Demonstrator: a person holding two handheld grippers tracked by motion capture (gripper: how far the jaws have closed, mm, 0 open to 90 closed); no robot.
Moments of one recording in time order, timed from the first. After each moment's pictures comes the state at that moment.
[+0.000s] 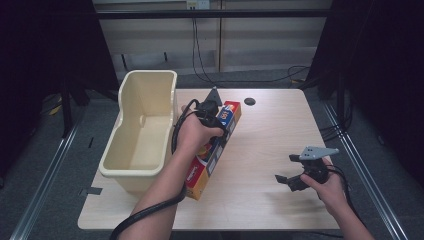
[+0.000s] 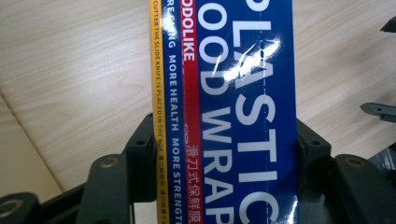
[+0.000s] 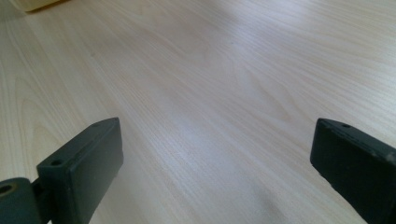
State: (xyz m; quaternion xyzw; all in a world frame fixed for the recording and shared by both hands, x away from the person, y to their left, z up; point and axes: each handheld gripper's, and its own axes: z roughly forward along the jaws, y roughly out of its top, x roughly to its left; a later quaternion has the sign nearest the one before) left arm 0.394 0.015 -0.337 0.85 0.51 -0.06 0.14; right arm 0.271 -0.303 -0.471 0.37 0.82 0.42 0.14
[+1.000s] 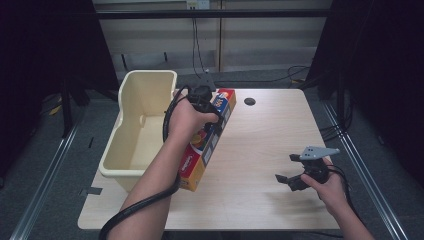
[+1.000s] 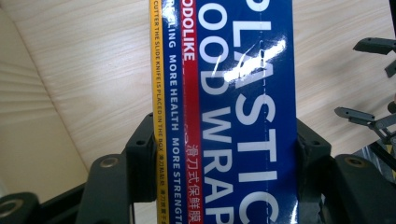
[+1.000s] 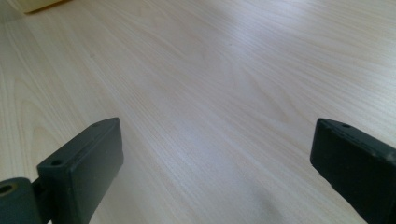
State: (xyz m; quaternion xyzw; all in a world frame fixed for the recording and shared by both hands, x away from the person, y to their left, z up) left arm 0.398 0.029 -0.291 0.83 0.53 -0.06 0.15; right arm 0.271 -0.303 -0.469 0.37 0.82 0.42 0.15
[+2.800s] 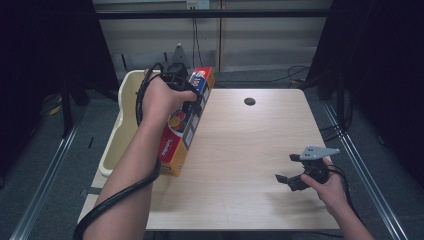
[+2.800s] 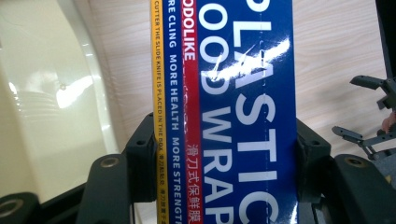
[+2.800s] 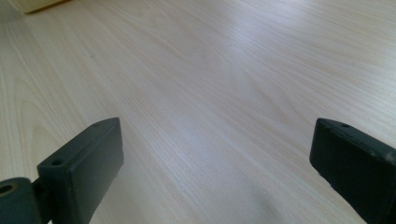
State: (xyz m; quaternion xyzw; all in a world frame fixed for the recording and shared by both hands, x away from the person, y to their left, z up) left arm 0.404 0.078 -0.232 0.79 0.58 -0.02 0.17; right arm 0.270 -0.303 -0.469 0.37 0.82 0.42 0.15
